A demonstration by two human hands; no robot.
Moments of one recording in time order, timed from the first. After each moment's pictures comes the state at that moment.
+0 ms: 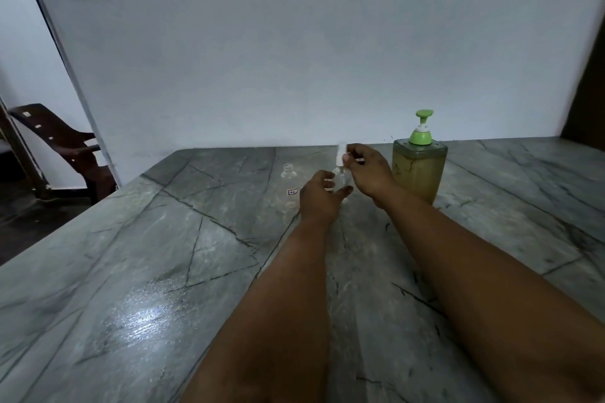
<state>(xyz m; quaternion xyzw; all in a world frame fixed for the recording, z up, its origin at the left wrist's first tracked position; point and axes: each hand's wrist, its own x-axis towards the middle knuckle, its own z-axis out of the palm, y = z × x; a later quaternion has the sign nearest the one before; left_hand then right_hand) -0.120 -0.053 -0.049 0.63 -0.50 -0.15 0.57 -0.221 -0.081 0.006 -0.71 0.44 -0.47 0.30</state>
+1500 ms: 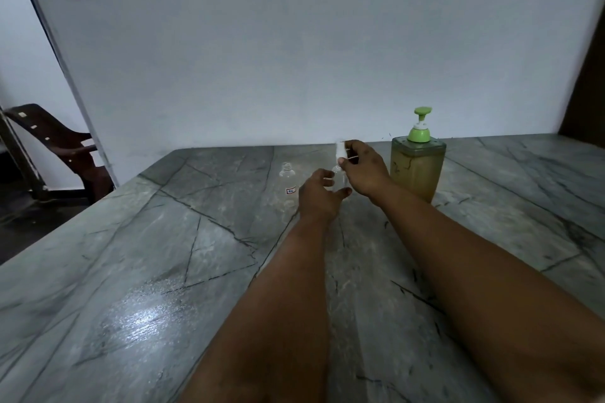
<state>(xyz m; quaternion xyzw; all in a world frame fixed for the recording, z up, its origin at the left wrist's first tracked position) -0.119 -0.050 -0.047 0.65 -0.51 -0.14 0.55 -0.216 -0.084 0.004 -0.73 0.45 -0.45 0.26</state>
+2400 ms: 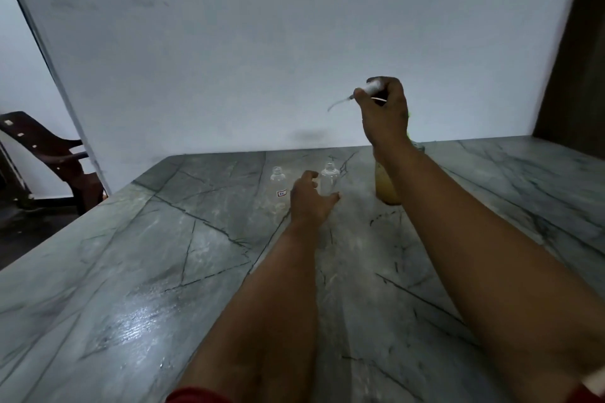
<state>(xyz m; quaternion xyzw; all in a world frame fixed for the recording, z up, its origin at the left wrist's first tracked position) -0.124 -0.042 -0.043 0.67 -0.52 -0.09 0.52 -0.247 -0.057 0.091 -0.55 0.33 -0.70 0.30</state>
